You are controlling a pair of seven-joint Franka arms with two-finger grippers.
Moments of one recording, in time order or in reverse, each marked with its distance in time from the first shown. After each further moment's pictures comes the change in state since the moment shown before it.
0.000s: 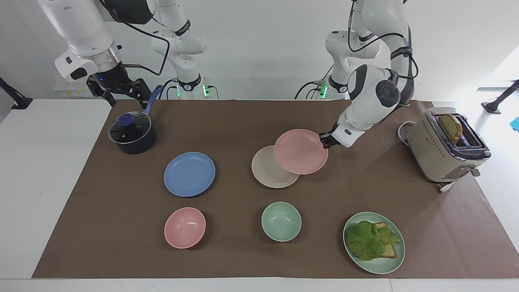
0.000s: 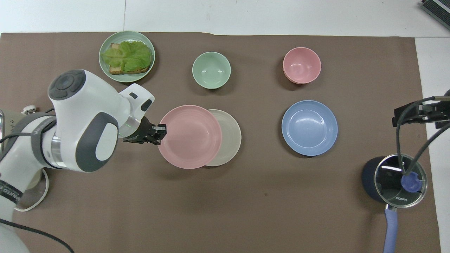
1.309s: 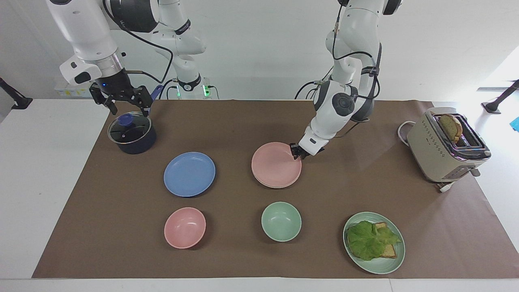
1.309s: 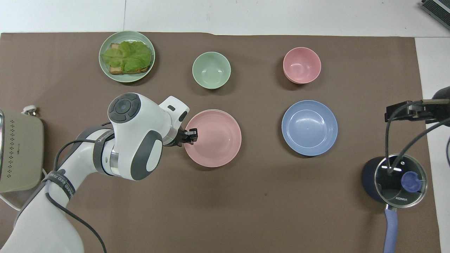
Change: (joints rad) left arm -0.098 0.103 -0.001 -0.072 -0.028 0.248 -0.038; right arm -0.001 -0.054 0.000 -0.165 0.000 0.206 0.000
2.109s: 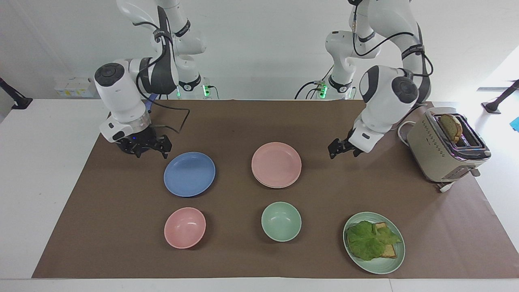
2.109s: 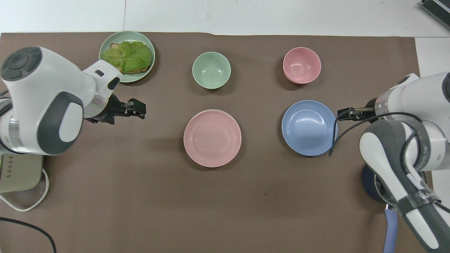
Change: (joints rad) left arm 0.227 -0.094 0.059 0.195 0.135 -0.310 0.171; right arm 0.014 0.125 0.007 -0.338 0.020 0.512 -0.006
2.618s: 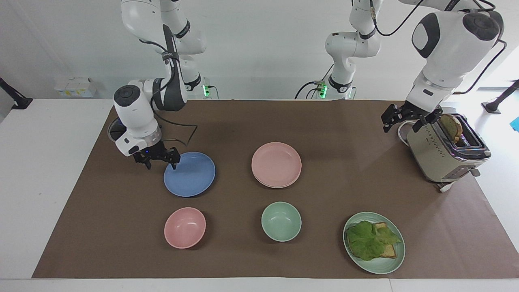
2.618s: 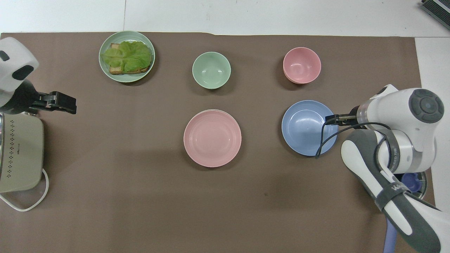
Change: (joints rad) left arm 0.118 -0.093 0.009 0.199 0.171 -0.249 0.193; right arm 0.004 0.052 0.002 -0.108 0.001 0.182 -0.013
